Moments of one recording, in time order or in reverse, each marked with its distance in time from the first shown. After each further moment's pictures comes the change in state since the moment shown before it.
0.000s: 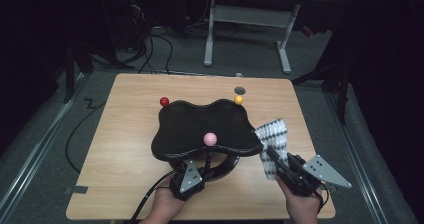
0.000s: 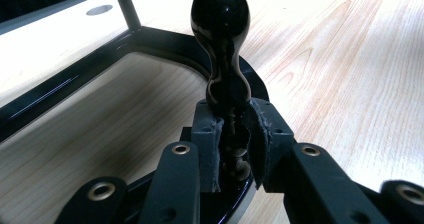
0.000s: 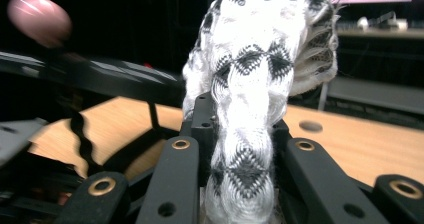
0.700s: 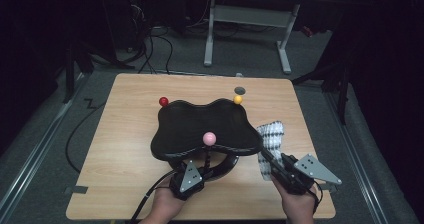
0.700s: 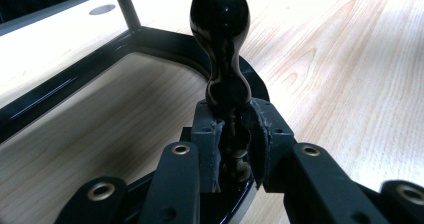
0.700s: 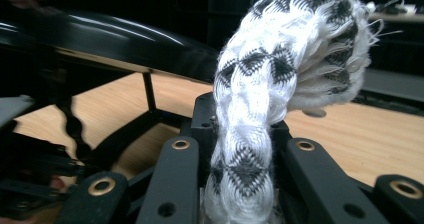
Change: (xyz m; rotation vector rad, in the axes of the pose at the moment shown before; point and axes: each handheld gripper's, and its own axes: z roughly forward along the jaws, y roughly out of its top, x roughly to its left) left arm 0.000 0.003 0.006 0.003 0.010 0.001; right arm 0.006 -0.006 0.004 0.032 0.006 -0.025
